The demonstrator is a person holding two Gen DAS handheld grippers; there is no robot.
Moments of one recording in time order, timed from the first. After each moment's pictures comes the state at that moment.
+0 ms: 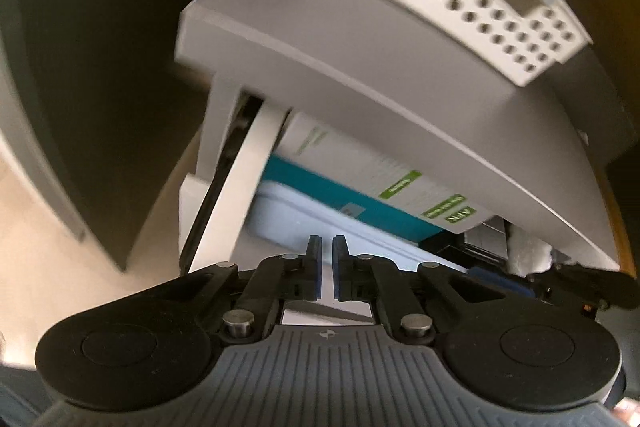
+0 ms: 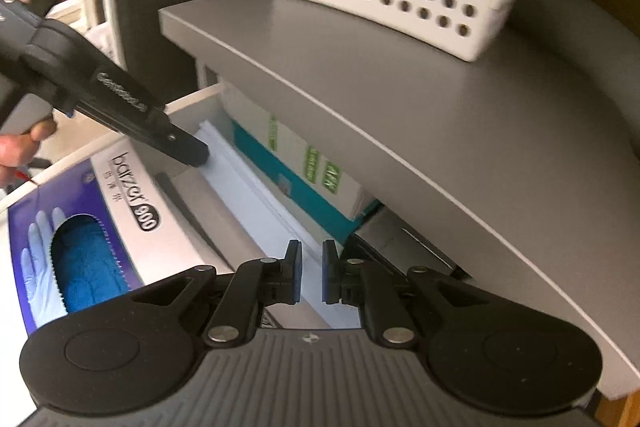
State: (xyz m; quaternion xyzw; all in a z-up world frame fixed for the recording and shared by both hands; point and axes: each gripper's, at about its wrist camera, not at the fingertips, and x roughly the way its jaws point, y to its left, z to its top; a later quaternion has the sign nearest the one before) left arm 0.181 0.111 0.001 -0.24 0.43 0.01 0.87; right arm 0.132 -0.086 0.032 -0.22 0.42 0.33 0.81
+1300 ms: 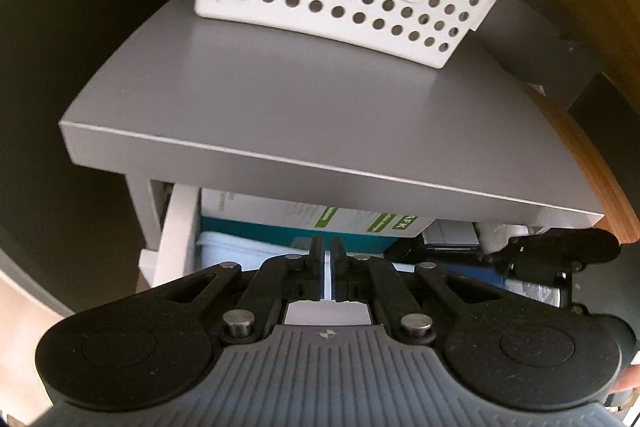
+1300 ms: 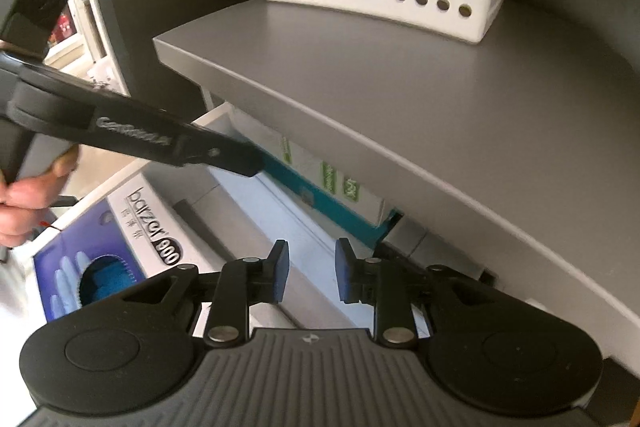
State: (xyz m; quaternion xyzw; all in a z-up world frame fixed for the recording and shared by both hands) left arm 0.197 0.084 0.021 -0.15 0.39 -0.07 0.90; right arm 0.142 -0.080 0.028 -0.15 0.46 0.35 0.80
